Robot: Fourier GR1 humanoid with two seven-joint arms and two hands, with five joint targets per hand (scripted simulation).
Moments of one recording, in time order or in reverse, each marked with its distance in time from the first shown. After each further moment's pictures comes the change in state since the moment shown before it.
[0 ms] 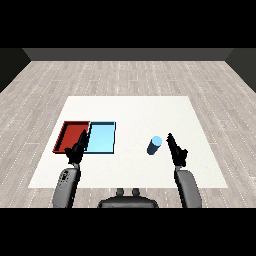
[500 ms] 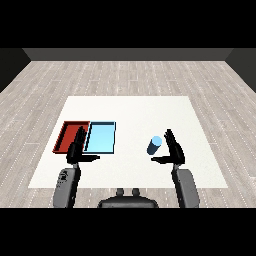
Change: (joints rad) left arm -0.004 -0.036 0.043 -0.045 0.040 -0.046 -0.143; right arm -0.024 0.050 -0.014 -0.055 -0.065 0.059 -0.094
